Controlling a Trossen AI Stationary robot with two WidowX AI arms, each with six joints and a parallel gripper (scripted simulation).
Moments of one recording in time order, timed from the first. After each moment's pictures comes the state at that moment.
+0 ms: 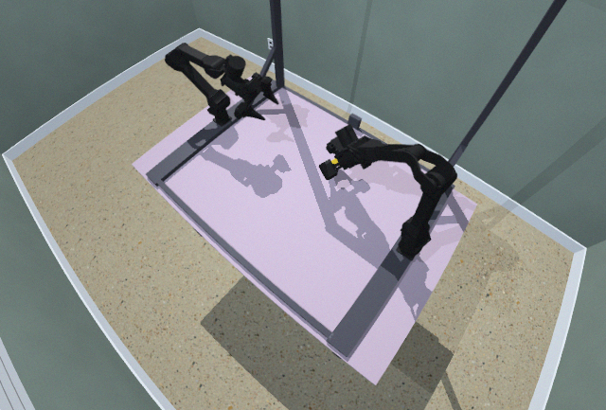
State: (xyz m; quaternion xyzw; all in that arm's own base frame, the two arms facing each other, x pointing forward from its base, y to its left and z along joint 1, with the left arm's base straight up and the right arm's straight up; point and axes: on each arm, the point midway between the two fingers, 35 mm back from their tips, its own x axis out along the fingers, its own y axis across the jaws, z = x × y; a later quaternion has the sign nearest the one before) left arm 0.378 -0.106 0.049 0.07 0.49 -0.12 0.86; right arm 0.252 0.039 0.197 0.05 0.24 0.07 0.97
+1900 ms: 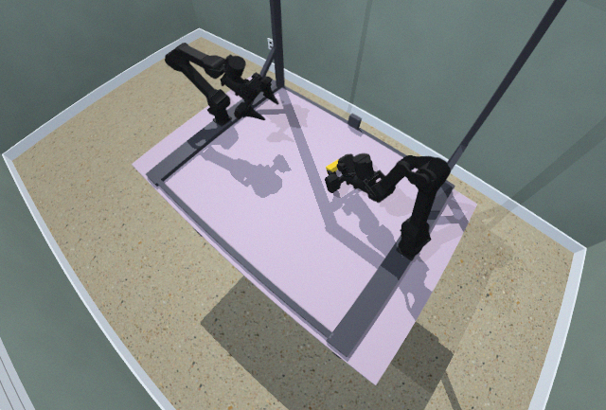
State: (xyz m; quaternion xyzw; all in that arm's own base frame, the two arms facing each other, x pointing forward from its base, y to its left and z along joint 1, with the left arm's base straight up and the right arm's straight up) left arm 0.363 -0.100 0.022 0.03 0.25 -0.13 0.96; right arm 0.252 0.039 0.197 0.05 0.24 0.07 0.97
